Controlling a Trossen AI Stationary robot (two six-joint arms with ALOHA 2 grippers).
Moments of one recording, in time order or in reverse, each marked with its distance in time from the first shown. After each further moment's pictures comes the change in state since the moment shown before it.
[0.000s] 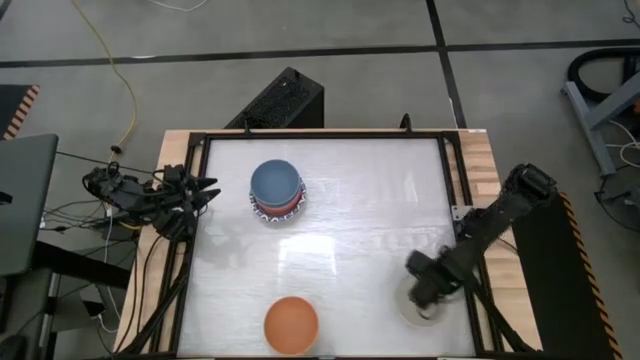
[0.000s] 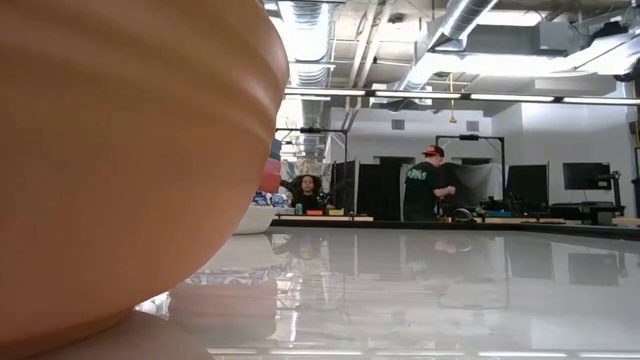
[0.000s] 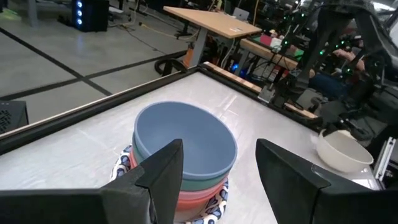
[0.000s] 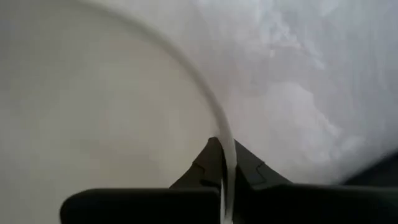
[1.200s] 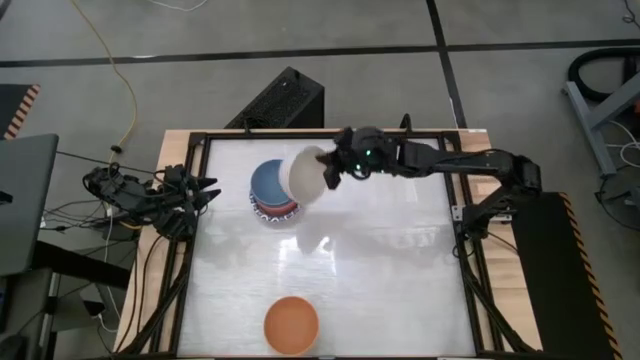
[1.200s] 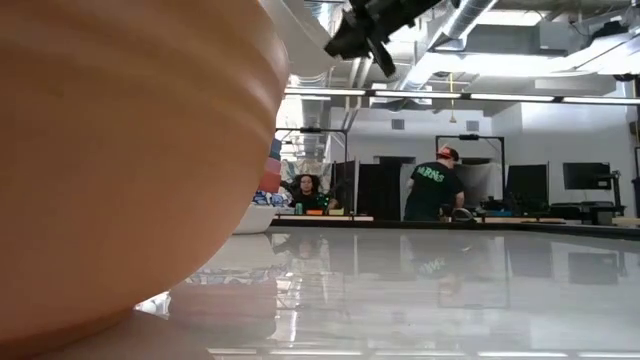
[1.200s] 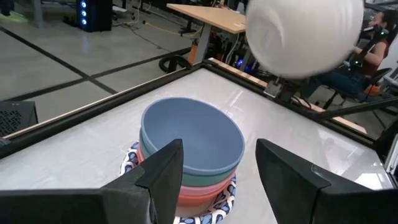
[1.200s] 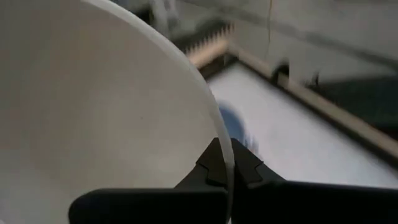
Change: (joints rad) left arm 0.000 0.000 0.000 -0.036 -0.006 0.004; right arm -0.942 0.005 0.423 0.841 0.116 -1.018
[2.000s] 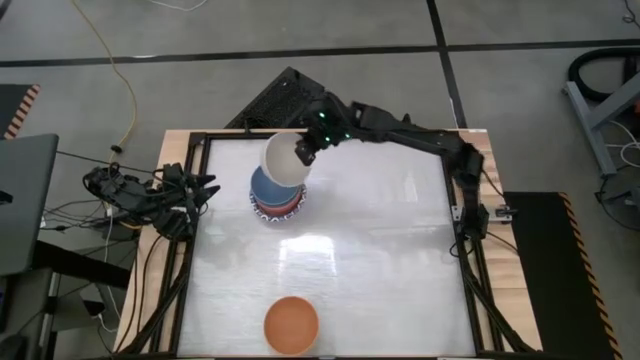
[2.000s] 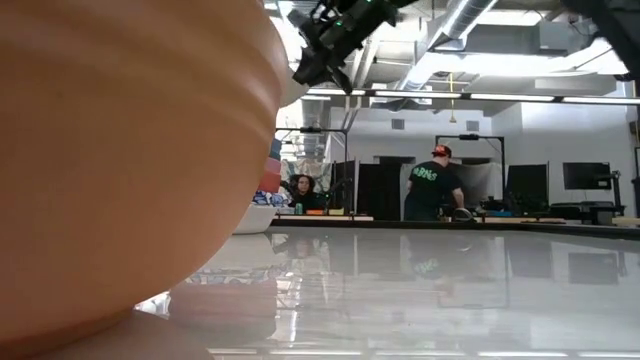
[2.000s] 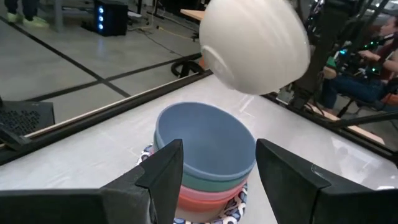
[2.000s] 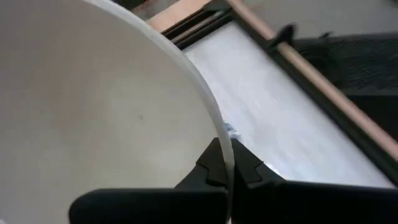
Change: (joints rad) left arm 0.000 0.004 0.000 -0.002 -0.061 -0.008; right arm -0.158 0.446 0.652 -0.481 -0.240 -0.112
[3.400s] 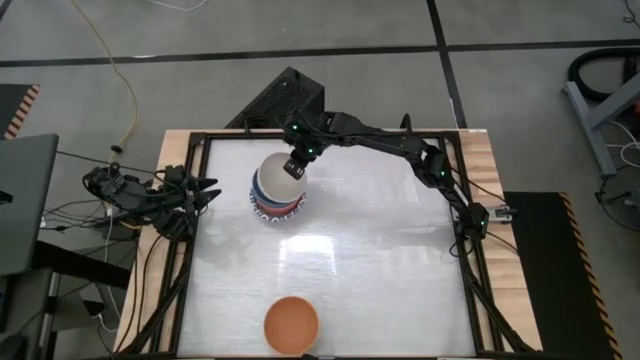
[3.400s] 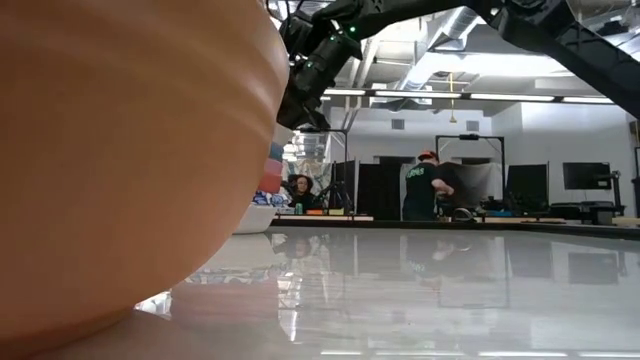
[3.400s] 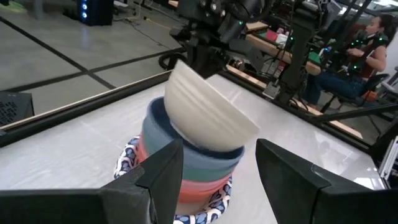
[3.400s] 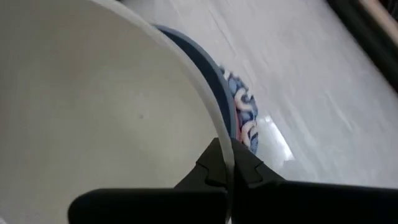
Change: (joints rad) left arm 0.000 0.003 0.000 -0.002 0.062 -0.041; right arm 0.003 0.306 0.287 -0.232 -0.082 -0.096
